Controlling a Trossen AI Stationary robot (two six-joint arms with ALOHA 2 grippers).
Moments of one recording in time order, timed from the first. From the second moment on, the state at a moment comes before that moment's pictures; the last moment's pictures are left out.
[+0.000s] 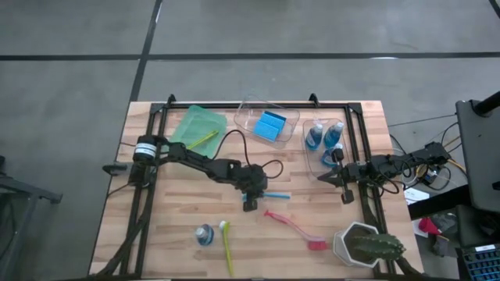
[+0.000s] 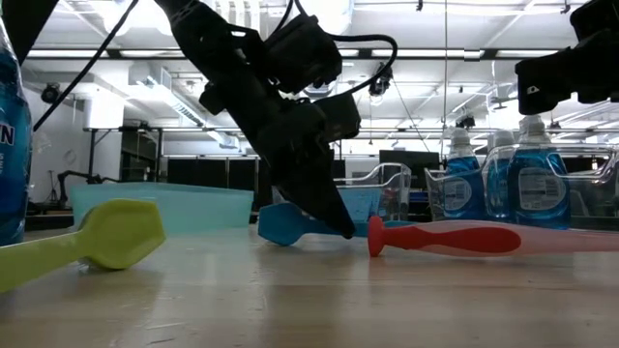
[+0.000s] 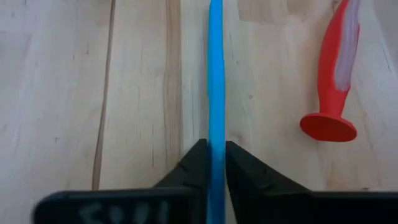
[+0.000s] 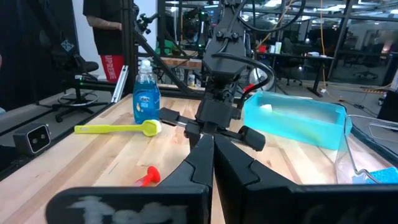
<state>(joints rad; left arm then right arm) -0.06 1.96 1.16 -0.03 0.15 -0.13 0.31 0.05 0.01 0.04 0.18 -0.03</state>
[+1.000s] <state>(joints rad) -0.06 1.61 1.16 -0.32 -0.07 -0.12 0.31 0.05 0.01 0.04 0.18 -0.03</state>
